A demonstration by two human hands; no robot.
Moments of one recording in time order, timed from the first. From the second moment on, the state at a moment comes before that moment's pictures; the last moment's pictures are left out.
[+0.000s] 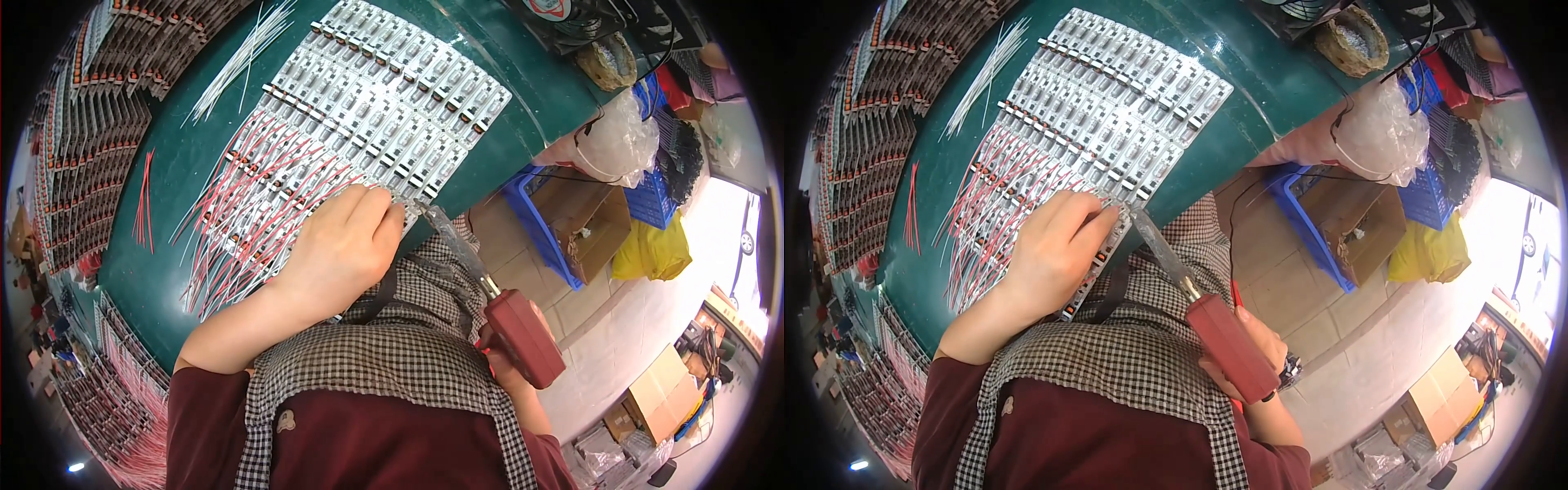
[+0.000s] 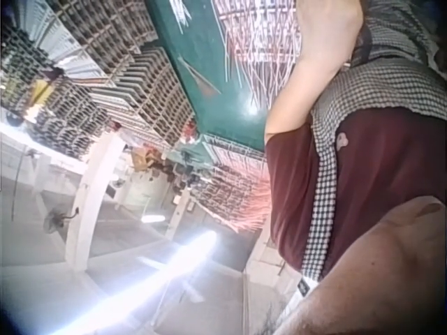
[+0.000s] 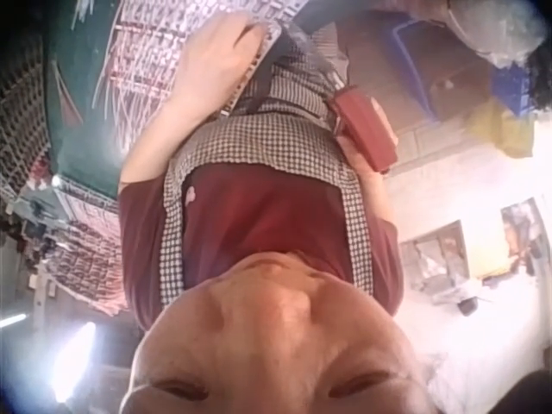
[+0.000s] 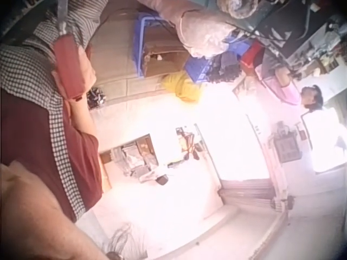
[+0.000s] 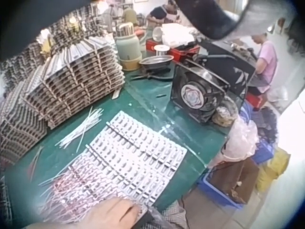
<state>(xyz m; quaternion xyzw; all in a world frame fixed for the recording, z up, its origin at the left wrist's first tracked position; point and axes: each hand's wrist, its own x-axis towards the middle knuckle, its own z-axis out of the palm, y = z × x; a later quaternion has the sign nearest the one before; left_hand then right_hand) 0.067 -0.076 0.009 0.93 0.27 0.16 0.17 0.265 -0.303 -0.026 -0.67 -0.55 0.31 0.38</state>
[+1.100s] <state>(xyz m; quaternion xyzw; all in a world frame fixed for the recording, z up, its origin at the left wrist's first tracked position) -0.152 -0.013 0.025 0.68 0.71 0.14 -0.11 0.368 -0.189 0.010 -0.45 -0.01 0.32 0.83</state>
